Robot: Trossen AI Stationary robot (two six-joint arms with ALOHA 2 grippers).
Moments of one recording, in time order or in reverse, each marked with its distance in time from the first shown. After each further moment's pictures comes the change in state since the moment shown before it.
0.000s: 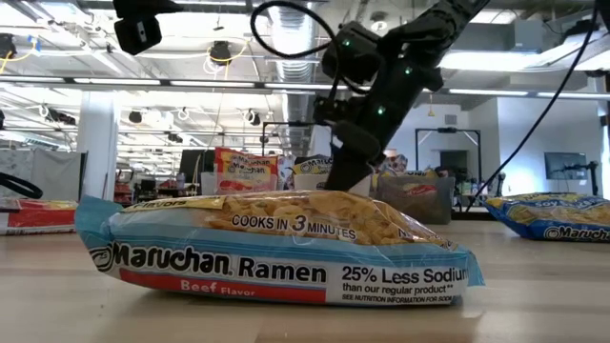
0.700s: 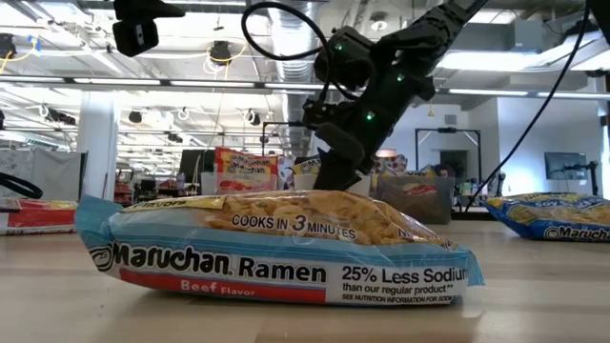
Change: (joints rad) left arm 0.000 0.000 0.000 -0.004 -0.047 -0.064; right arm 0.007 0.083 0.004 0.022 -0.010 0.053
